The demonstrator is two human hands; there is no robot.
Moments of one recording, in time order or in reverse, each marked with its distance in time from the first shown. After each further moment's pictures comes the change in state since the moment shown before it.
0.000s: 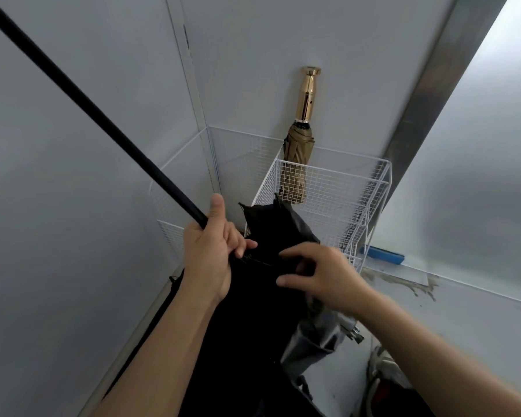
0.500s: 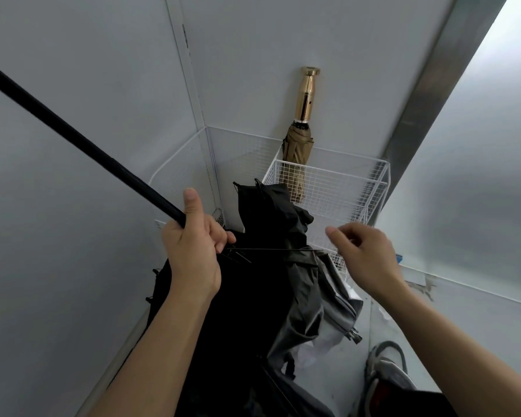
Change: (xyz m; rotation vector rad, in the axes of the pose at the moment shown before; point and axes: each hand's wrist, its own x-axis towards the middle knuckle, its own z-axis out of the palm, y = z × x) left_hand 0.003 0.012 -0.003 0.009 0.165 0.109; right_hand -0.004 0.012 -0.032 0.125 0.392 0.347
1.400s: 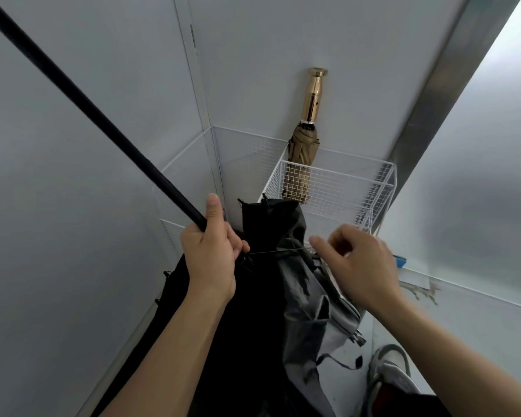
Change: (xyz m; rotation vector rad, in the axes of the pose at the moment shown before) left_hand -0.007 -0.011 0.004 0.115 -0.007 -0.036; right_hand -0.024 -0.025 0.007 -0.220 0.053 -0.179
